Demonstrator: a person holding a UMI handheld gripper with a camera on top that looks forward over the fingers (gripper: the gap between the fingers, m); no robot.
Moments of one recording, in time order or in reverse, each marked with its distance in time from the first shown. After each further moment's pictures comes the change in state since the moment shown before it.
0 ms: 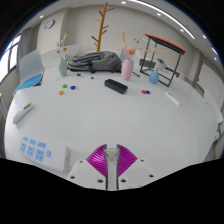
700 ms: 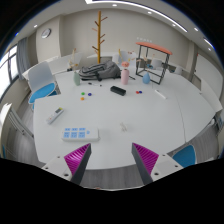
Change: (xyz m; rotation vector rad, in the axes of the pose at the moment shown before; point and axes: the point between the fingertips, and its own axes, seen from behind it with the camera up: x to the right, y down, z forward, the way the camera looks) arm -0.032 0.013 -0.270 -0.036 -0.048 0.100
